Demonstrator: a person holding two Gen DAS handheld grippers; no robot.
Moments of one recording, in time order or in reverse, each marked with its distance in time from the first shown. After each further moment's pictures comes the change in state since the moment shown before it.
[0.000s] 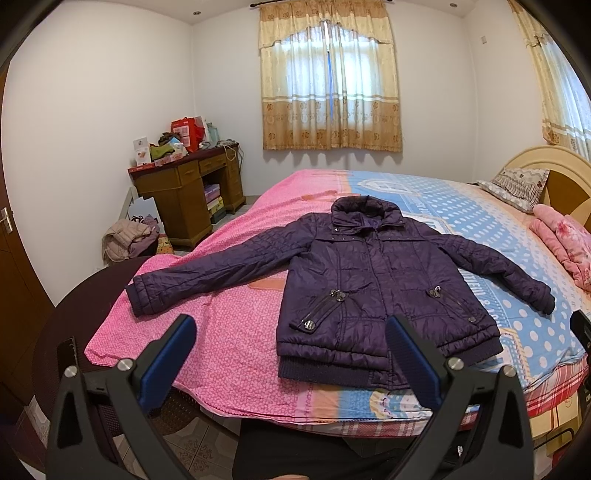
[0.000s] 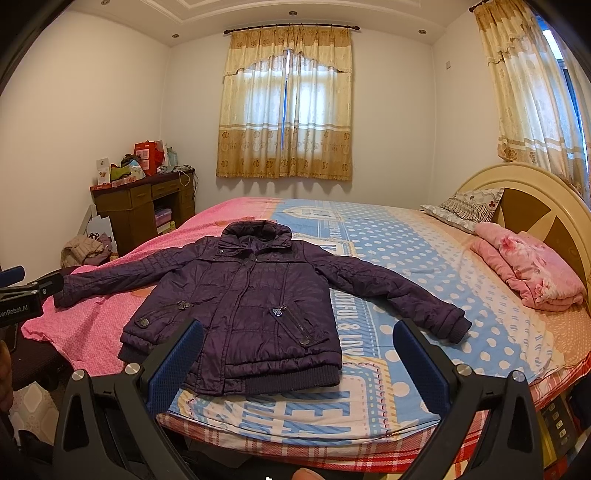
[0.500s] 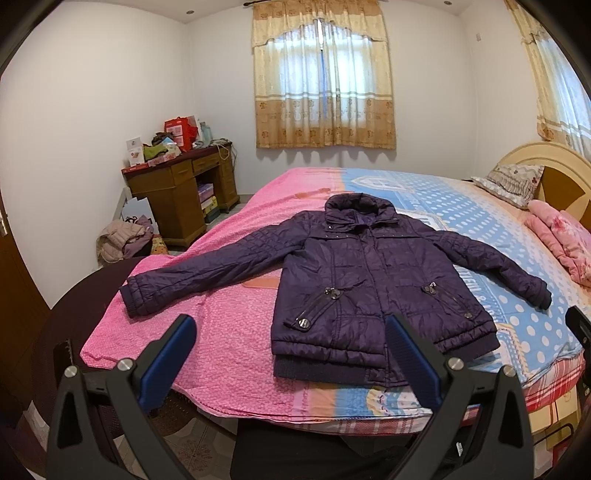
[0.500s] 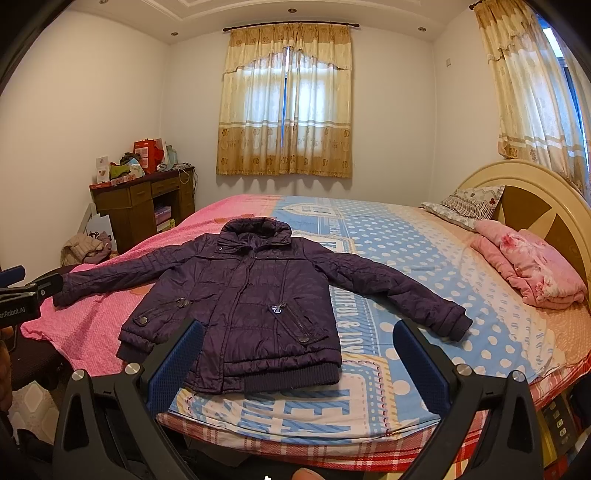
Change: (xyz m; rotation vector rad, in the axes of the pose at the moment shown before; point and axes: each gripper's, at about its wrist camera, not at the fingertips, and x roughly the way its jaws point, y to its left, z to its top) left arm 0.004 -0.004 -0.005 0.016 0.009 -0.024; right arm 0.005 -0.001 -0.002 0.003 0.014 0.000
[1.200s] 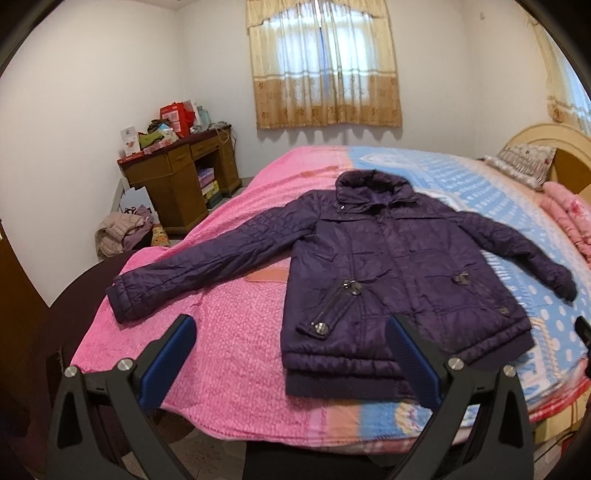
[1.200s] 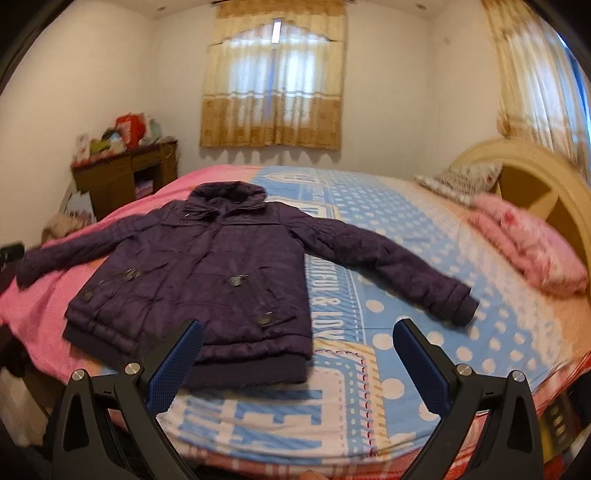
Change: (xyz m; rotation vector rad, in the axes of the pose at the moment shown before) left arm 0.081 0.005 0.011 0.031 0.093 0.031; right arm 0.091 -0.049 -0.027 0.033 0.099 -0.048
